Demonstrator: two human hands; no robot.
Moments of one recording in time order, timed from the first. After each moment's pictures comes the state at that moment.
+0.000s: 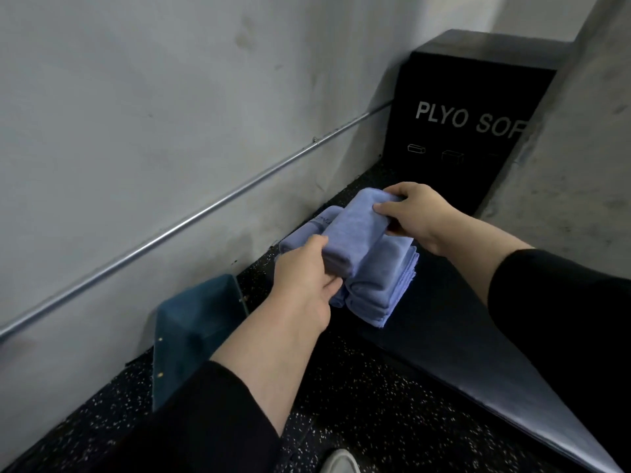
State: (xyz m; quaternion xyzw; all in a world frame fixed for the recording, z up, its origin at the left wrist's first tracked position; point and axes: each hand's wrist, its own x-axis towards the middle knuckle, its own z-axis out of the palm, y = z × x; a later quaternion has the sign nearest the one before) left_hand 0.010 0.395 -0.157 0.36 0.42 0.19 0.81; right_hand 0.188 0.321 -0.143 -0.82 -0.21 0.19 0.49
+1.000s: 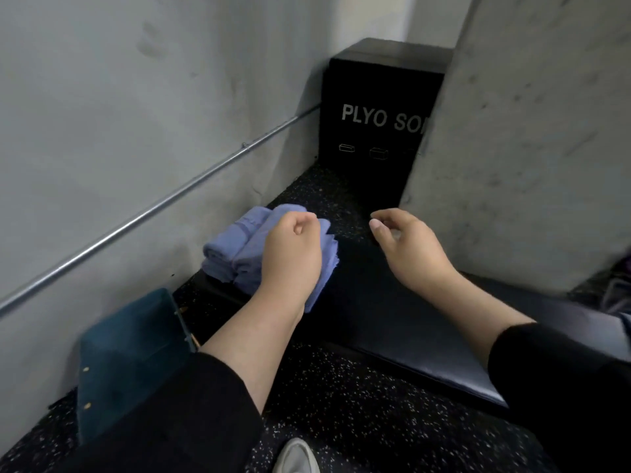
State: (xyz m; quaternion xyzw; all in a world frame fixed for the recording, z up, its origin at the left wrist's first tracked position) left_hand 0.036 0.311 -0.130 0.71 0.30 0.24 0.60; right_hand 0.145 0.165 -0.148 -0.89 -0.25 -0.02 0.39
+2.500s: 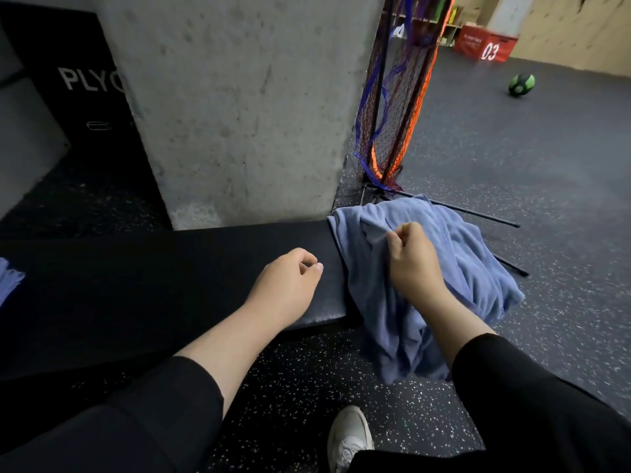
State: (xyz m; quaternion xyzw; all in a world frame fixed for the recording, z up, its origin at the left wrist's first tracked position) left_hand 0.099 -0.059 -0.188 0.89 -0.04 -0.09 0.44; right_hand 0.122 -0.283 -0.196 -0.91 0.14 -0.16 0.35
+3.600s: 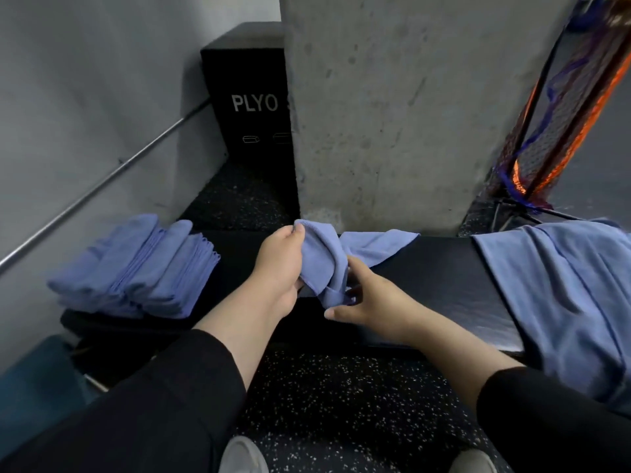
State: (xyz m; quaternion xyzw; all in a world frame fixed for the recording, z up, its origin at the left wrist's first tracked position) left_hand 0.114 0.131 -0.170 0.62 0.24 0.03 0.75; right_hand 0.113 -0.039 -0.206 -0.86 -0.21 0.19 0.42
